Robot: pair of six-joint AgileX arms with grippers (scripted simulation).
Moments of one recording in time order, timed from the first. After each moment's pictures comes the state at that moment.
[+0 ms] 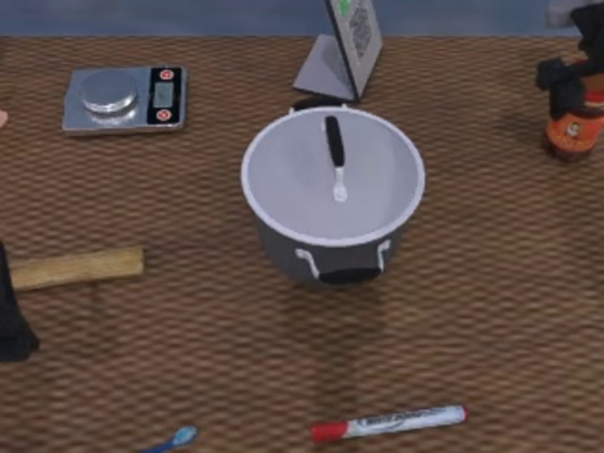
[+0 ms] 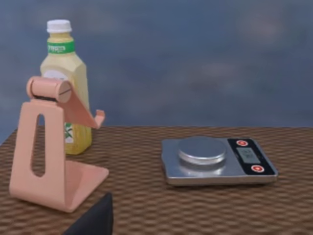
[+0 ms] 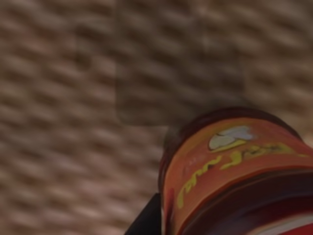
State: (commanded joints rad) left arm 0.00 0.00 0.00 0.00 0.00 0.00; right arm -0.01 2.63 2.52 -1.27 -0.05 -0.30
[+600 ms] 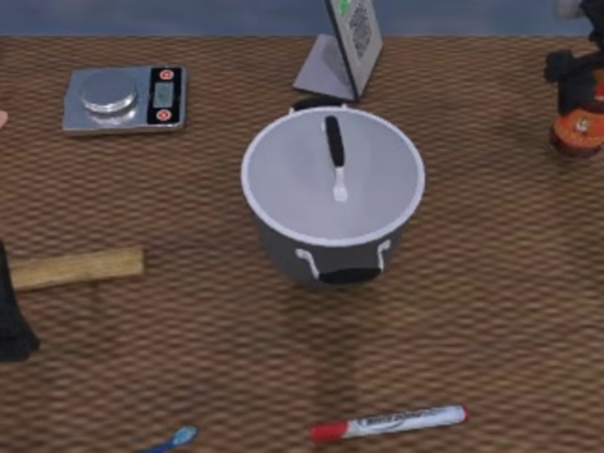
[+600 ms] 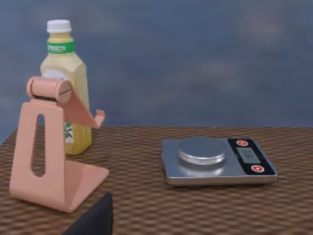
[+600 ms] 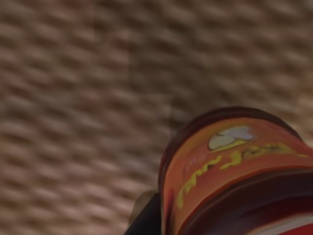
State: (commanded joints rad) left arm 0.00 0.00 0.00 0.00 0.00 0.00; right arm -0.01 2.52 2.40 -1.27 -0.05 -0.30
